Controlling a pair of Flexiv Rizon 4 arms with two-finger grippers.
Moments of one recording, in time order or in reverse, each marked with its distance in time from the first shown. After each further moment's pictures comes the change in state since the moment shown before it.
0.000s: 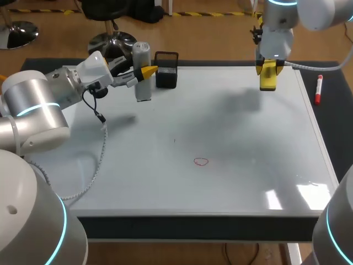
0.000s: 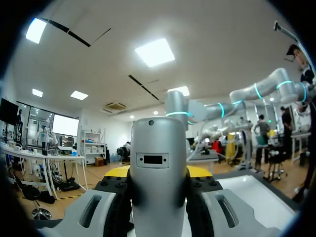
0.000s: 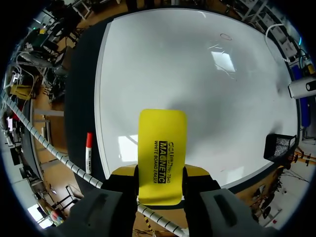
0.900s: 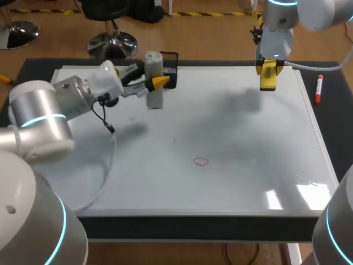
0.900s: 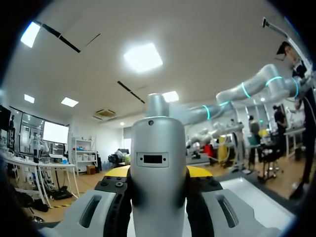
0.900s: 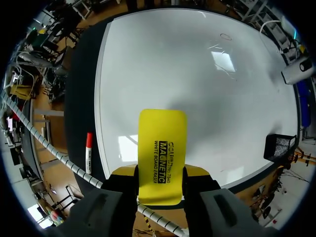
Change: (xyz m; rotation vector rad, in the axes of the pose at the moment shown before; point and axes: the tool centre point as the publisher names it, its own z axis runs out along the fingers) left arm 0.064 -0.004 0.019 0.060 0.095 0.037; right arm 0.000 0.000 0.000 0.000 0.000 0.000
